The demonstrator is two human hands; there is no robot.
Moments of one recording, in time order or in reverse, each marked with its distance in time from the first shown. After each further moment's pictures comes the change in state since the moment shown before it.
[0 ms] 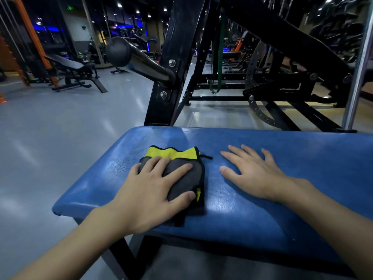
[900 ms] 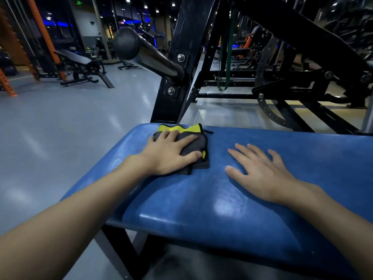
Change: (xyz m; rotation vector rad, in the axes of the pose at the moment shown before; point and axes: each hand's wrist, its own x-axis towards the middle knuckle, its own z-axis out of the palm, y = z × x) left_hand 0.106 -0.039 0.012 -0.094 -0.084 -0.111; right_hand 0.011 -0.006 0.003 0.005 0.003 0.005
